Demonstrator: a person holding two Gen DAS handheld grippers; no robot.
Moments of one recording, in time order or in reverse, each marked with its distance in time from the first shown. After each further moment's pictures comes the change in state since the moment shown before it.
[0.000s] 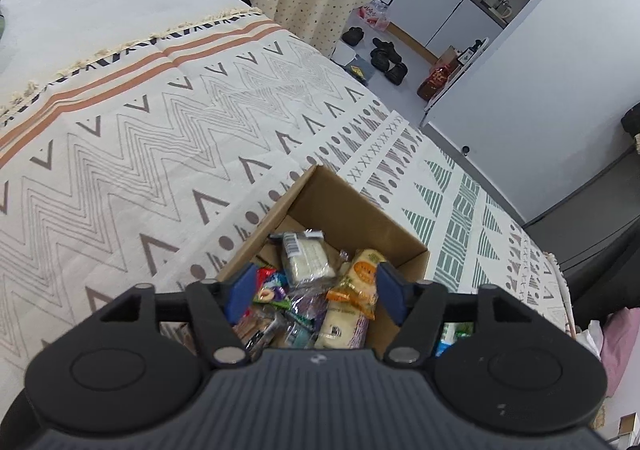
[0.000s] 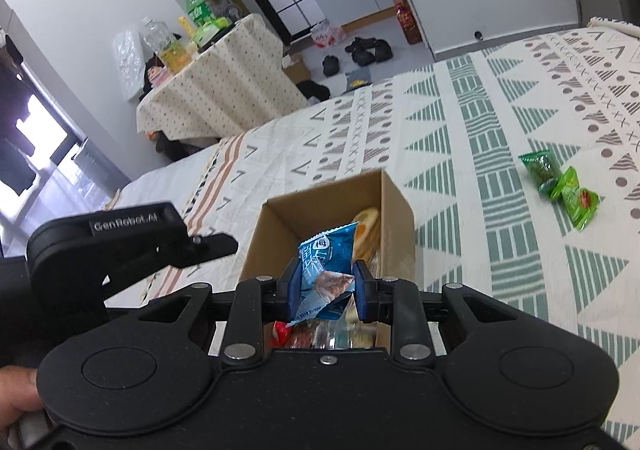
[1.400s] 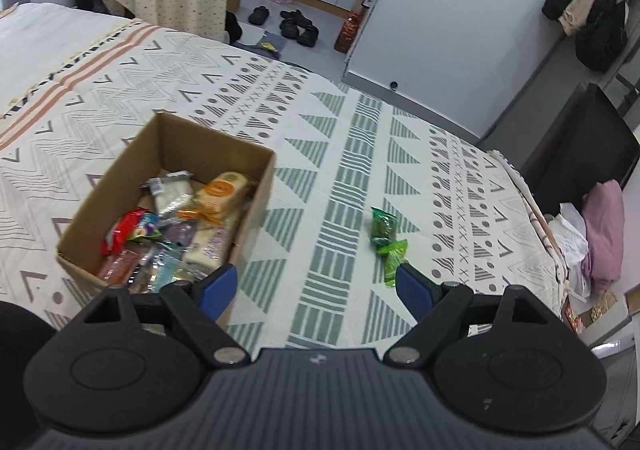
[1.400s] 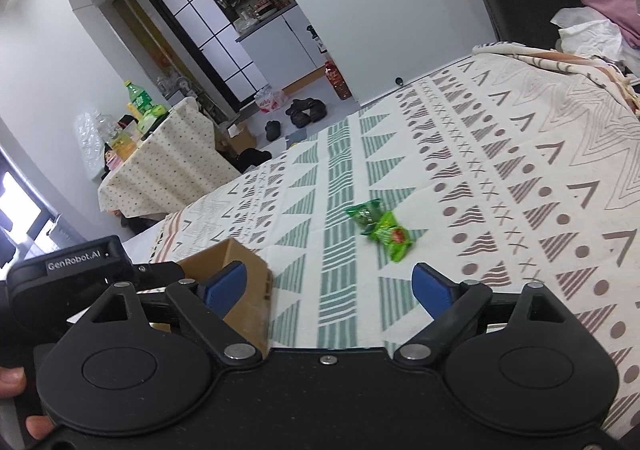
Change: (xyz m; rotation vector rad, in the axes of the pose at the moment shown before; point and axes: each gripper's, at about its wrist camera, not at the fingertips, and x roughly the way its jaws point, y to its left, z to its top) left arm -0.017 -0.128 -0.098 0.313 0.052 -0.088; right arm -0.115 -0.152 -0.008 0.133 -0.193 -0.091
